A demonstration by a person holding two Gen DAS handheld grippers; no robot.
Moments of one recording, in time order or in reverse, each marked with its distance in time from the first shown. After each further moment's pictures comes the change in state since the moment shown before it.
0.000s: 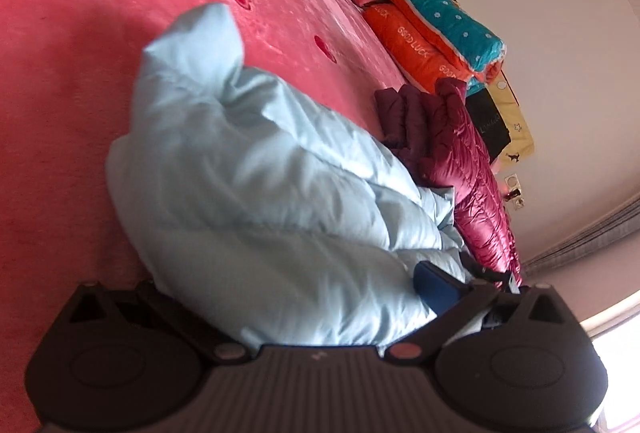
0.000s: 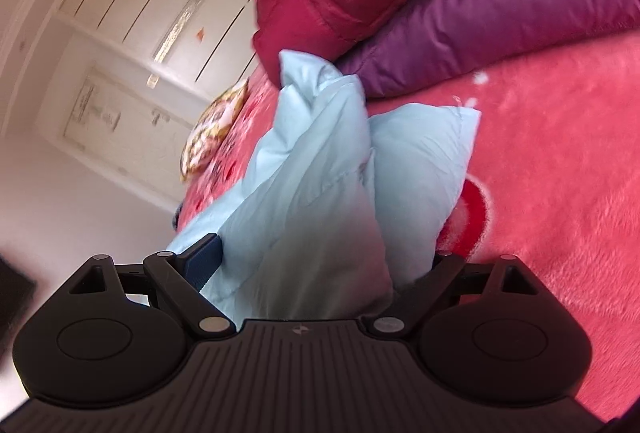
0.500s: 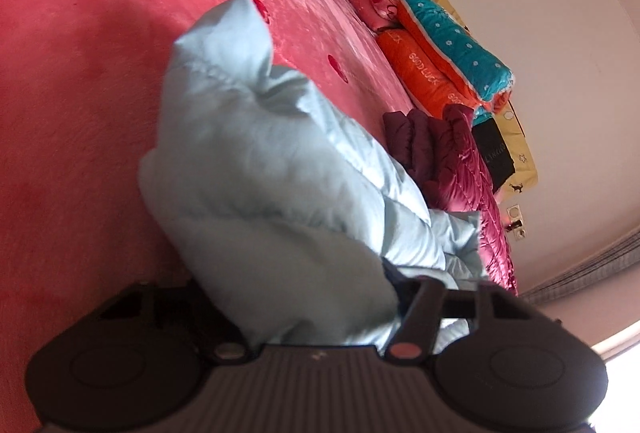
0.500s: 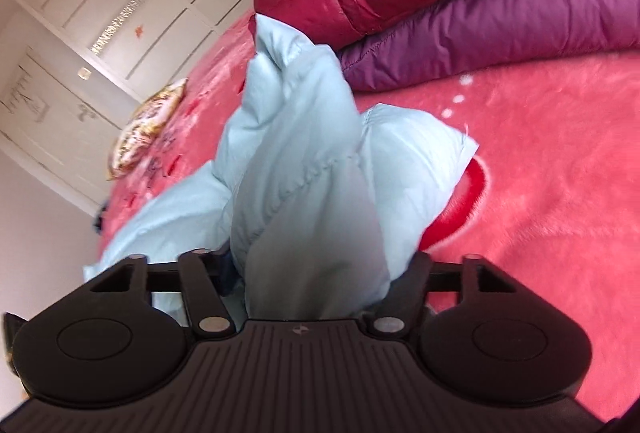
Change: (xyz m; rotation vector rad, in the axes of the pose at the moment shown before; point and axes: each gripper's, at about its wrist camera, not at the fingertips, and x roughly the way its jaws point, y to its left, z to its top) left arm -0.010 0.002 -0.014 -0.069 -0.079 0.013; right arm -0.004 0.067 -0.040 -0.105 -0.051 -0.308
